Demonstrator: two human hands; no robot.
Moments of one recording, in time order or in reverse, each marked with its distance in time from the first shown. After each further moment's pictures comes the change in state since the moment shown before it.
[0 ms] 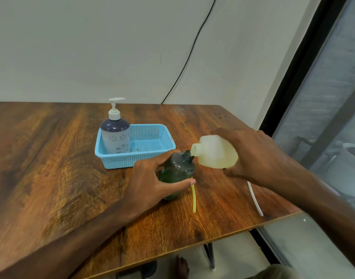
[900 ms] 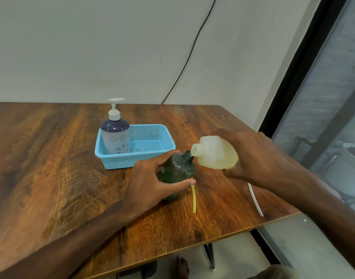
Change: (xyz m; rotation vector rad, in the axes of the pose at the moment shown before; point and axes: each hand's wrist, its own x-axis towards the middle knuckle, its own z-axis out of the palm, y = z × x) left_hand 0.001 0.001 0.000 0.014 -0.015 -0.008; right_hand -0.002 0.004 0.005 0.046 0.013 -0.001
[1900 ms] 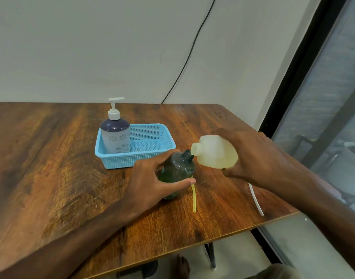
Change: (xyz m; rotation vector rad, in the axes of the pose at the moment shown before) left_hand -0.001 0.000 -0.001 -0.010 0.007 0.002; right_hand -0.001 0.001 0.003 0.018 0.003 0.018
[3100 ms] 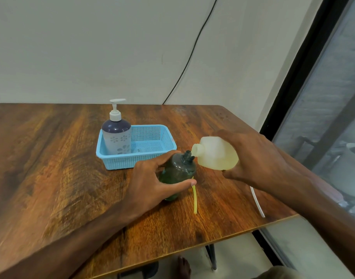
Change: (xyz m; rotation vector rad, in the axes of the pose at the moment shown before) left_hand 0.000 0.005 -0.001 -0.007 0.018 0.012; right_hand 0.001 0.002 0.007 -0.006 0.032 0.004
